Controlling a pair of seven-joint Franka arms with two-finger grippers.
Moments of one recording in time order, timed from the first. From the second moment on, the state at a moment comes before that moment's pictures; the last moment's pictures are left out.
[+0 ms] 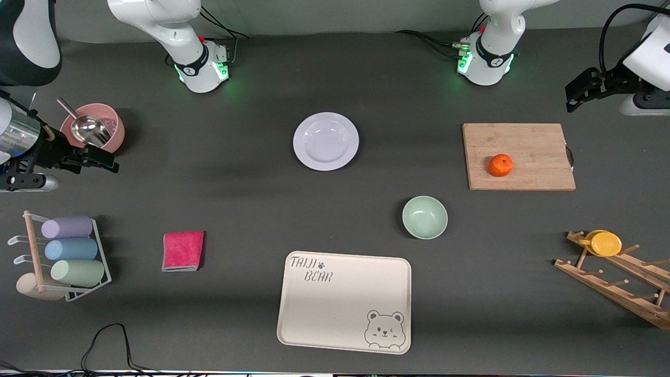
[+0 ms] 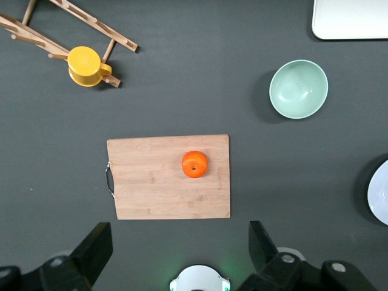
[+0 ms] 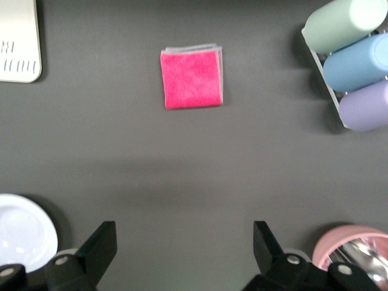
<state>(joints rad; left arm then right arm) 0.24 -0.12 -0.32 -1.60 0.01 1.42 -0.03 0.02 -0.01 -0.06 -1.75 0.05 1.66 -0.02</state>
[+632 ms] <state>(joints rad) 0.24 -0.15 -0.32 -1.75 0.00 1.46 -0.03 0.02 -0.03 -0.07 -1.70 0.05 1.59 -0.05</state>
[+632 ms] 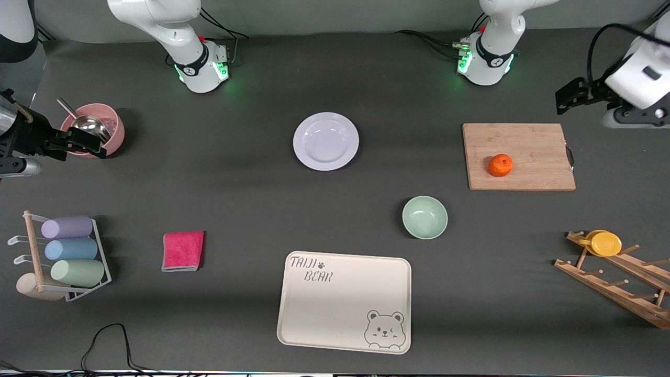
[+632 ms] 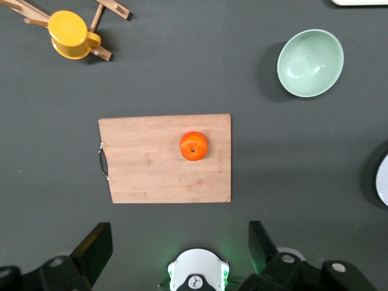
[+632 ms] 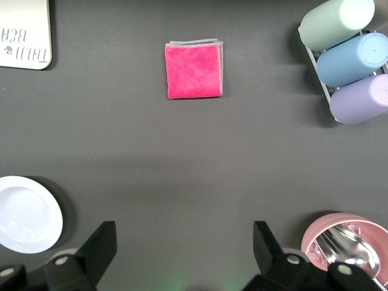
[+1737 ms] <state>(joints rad) 0.16 -0.22 -0.32 -2.88 -0.08 2.69 -0.03 0.01 0.18 -0.06 -1.66 0.22 1.57 -0.05</state>
